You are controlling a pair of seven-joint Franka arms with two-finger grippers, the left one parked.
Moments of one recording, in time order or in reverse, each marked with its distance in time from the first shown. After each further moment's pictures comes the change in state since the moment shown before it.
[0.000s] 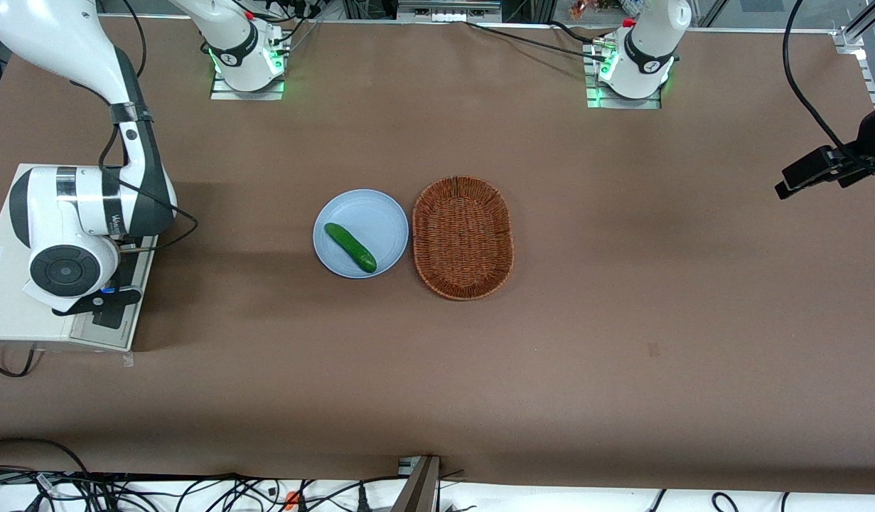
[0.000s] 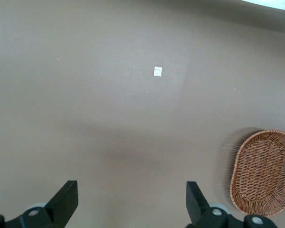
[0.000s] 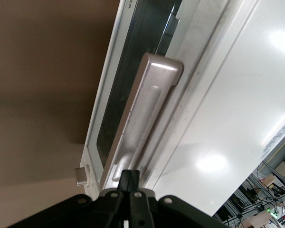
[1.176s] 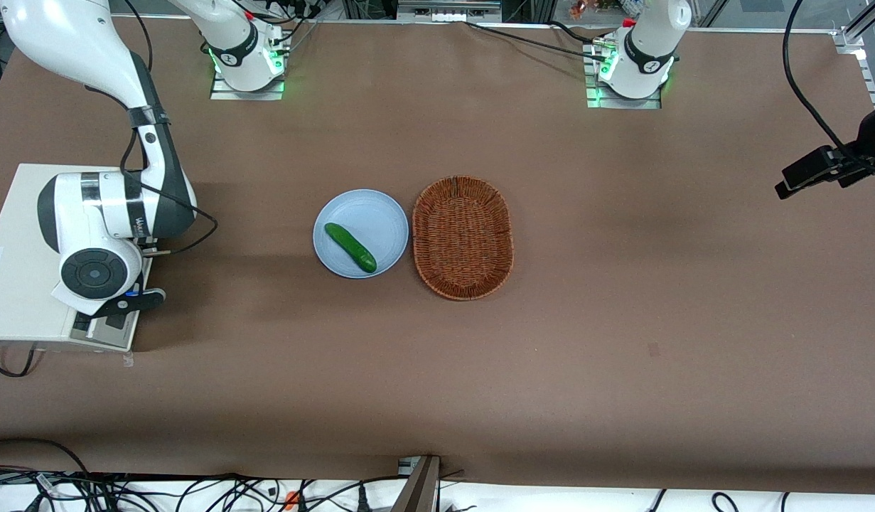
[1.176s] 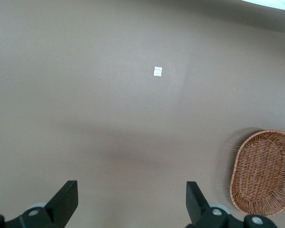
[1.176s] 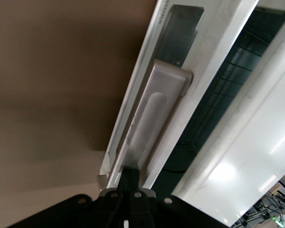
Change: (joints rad) arm 0.032 0.020 0.017 0.000 0.043 0.015 0.030
